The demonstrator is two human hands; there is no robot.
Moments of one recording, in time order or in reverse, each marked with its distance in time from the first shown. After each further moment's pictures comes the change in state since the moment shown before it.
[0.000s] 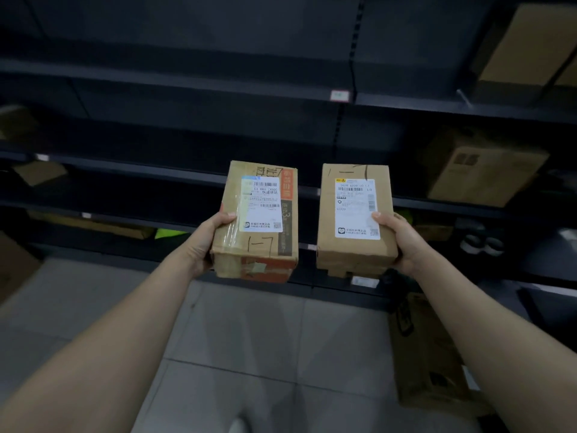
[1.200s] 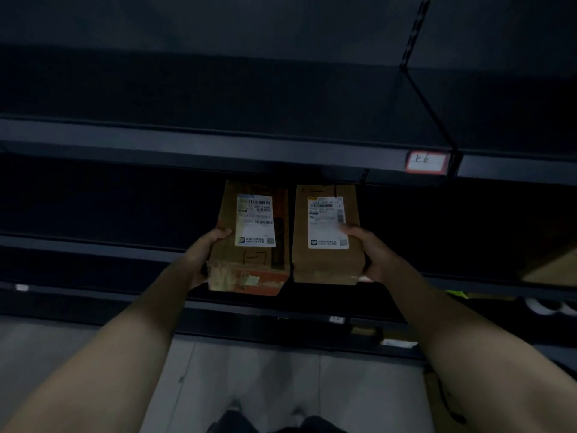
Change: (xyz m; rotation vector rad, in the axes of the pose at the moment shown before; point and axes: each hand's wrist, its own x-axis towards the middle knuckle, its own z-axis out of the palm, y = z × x) left_hand 0.376 0.125 -0.083 0.048 0.004 -0.169; right_hand 0.367 -0.069 0.144 0.022 -0.139 0.211
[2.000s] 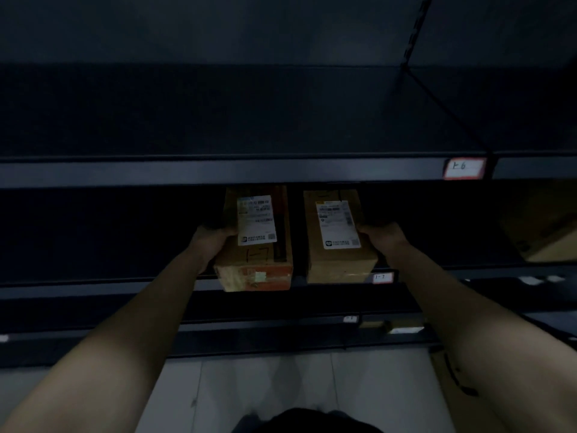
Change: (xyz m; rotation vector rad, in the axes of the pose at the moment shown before) left_hand 0.051 0.069 -0.027 0.439 0.154 0.091; right_hand 0.016 -0.028 0.040 -0.425 0.580 -0.119
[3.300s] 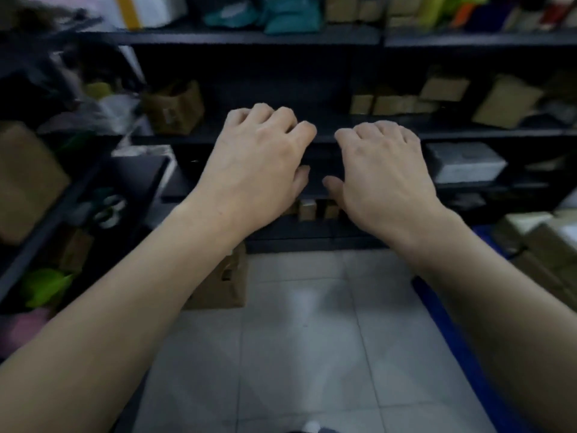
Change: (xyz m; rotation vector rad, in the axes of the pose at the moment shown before) left_hand -0.657 0.011 0.402 0.646 -0.823 2.380; right_hand -0.633 0.240 -0.319 -0.978 1.160 0.595
